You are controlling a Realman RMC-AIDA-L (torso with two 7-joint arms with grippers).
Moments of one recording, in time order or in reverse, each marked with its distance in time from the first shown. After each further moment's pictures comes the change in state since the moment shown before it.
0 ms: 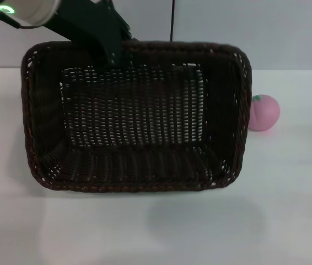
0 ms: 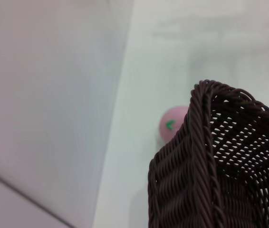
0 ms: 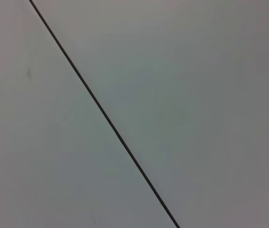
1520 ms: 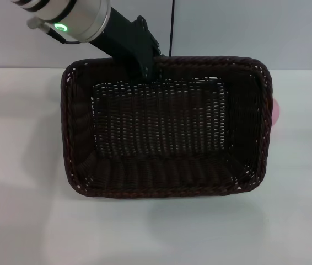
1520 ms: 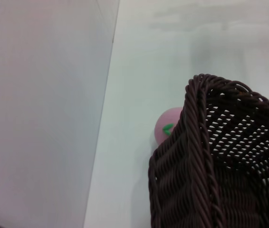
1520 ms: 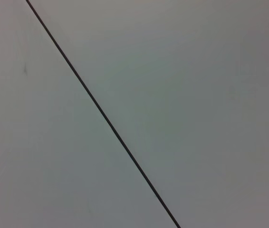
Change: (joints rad) left arm -0.050 -0.010 0.115 -0.223 -0.012 -0.206 0.006; right arm -0.021 0.001 -0.004 0.011 -0.006 -0.009 0.001
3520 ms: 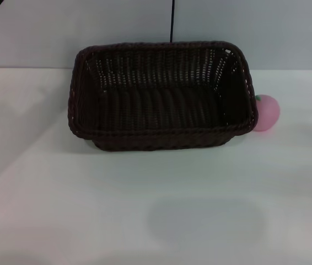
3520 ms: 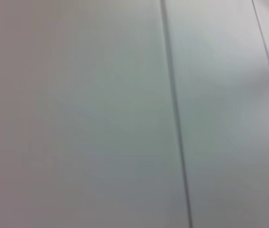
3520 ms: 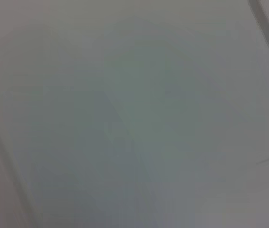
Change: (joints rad) left arm 0.667 0.003 0.092 -0.237 -1.712 -0.309 0.908; right arm 0.021 -0.032 -0.064 -0.452 -0.599 -0.041 0.371
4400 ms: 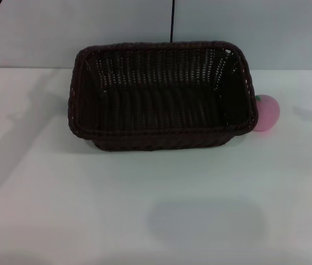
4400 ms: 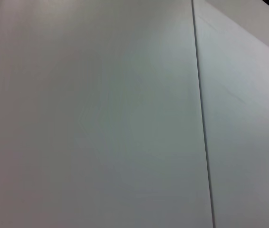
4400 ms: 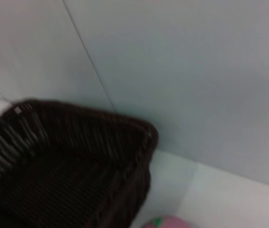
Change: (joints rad) left arm -0.048 0.000 -0.004 -0.463 -0.285 0.385 0.242; right arm 0.269 -0.064 -0.320 -0.570 -0.626 -0.148 0.756
